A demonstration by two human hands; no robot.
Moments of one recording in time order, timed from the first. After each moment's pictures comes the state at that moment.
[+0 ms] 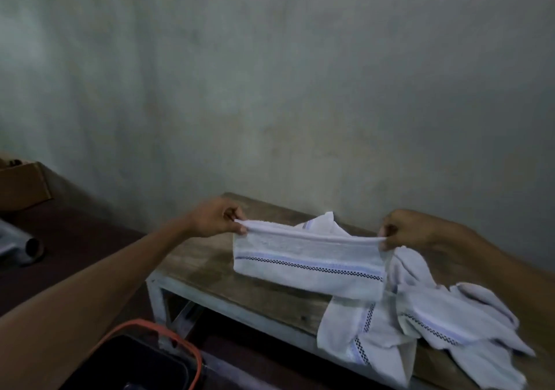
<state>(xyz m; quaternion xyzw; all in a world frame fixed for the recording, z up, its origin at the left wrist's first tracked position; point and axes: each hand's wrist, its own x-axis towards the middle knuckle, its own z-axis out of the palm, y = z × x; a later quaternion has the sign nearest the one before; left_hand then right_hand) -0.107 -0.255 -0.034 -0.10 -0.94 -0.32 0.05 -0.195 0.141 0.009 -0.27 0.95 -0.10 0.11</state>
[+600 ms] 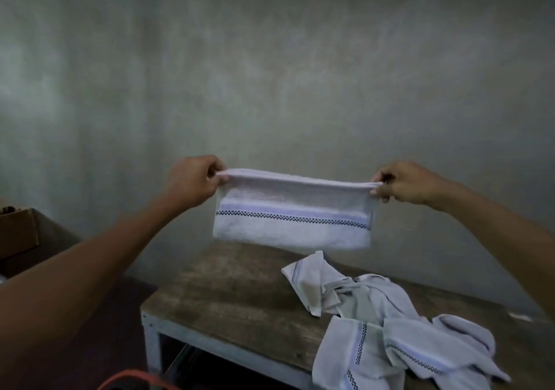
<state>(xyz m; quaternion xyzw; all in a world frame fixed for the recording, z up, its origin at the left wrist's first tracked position) -0.068 -0.268 0.113 -0.07 -0.90 -0.16 0.39 -0.128 0.126 0.166 -0.25 0.92 -0.27 -0.14</state>
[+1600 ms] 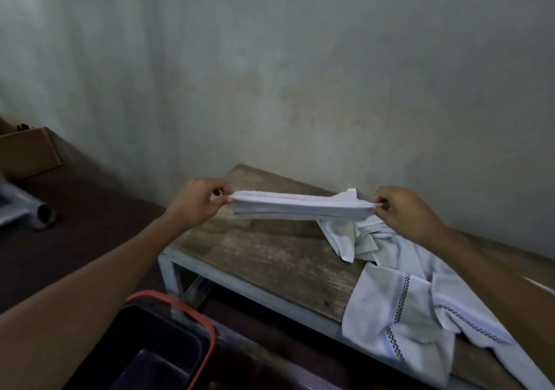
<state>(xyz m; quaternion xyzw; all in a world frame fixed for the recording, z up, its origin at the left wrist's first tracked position) -0.117 -0.311 -0.098 -0.04 -0.94 -0.23 0.26 -0.224 0.076 -0.061 -0.29 0.93 -0.17 -0.14</state>
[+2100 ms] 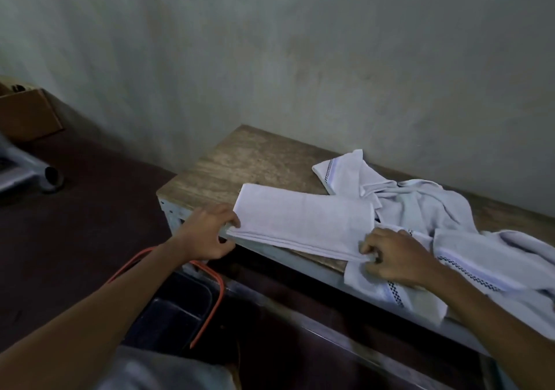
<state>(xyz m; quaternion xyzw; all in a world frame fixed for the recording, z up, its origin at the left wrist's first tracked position) -0.053 -0.288 -0.203 -0.10 -0.98 -0.15 0.13 -0.145 0.102 -0.169 -0.32 0.95 -0.04 0.05</state>
